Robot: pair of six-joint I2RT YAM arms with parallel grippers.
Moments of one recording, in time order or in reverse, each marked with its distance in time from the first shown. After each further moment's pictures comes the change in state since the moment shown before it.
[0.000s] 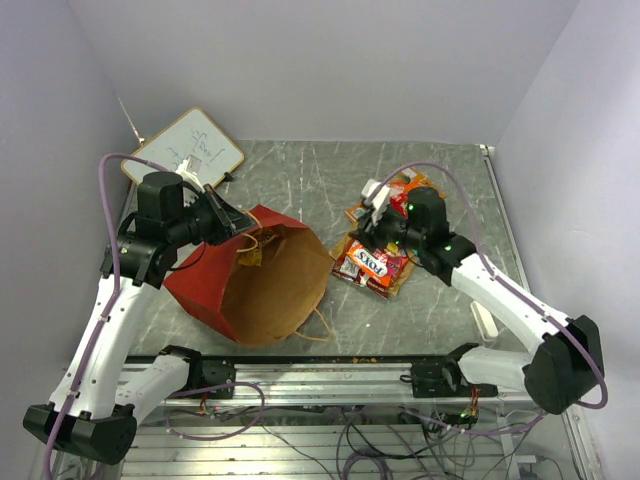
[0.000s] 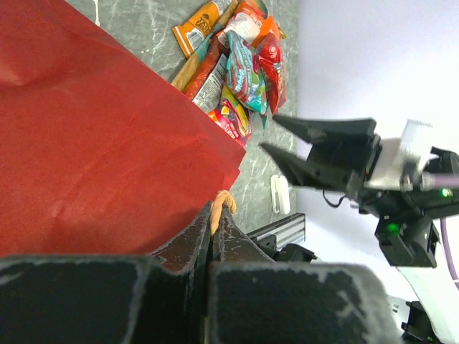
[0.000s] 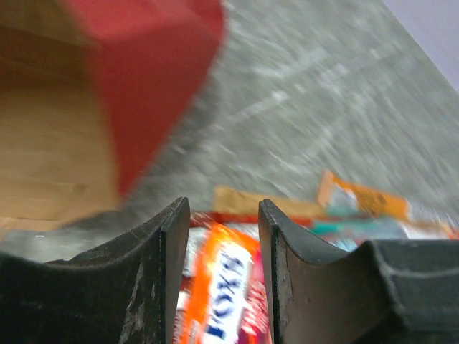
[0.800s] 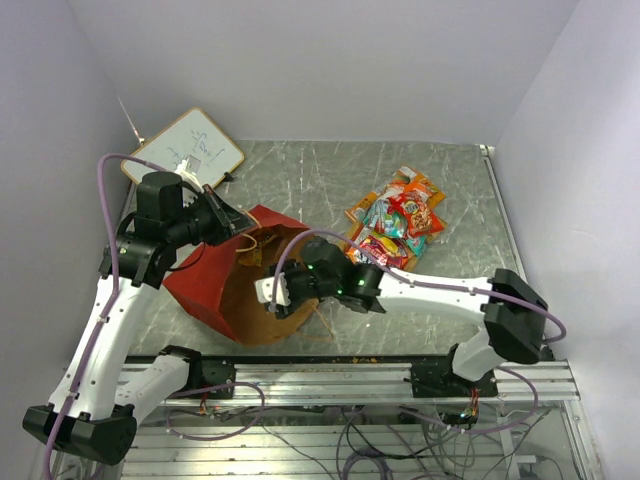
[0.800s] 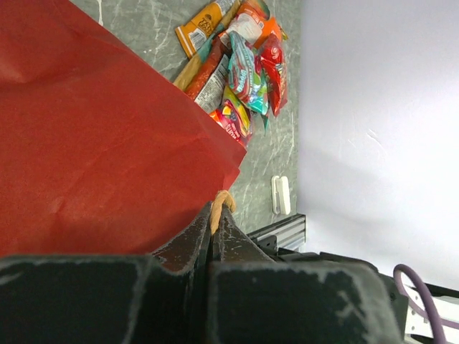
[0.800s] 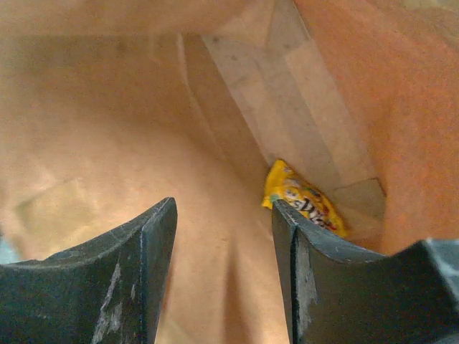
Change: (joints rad) left arm 0.000 -0.003 0.006 -0.012 -0.010 0.000; right arm 0.675 0.303 0.104 0.180 0.040 -0.412
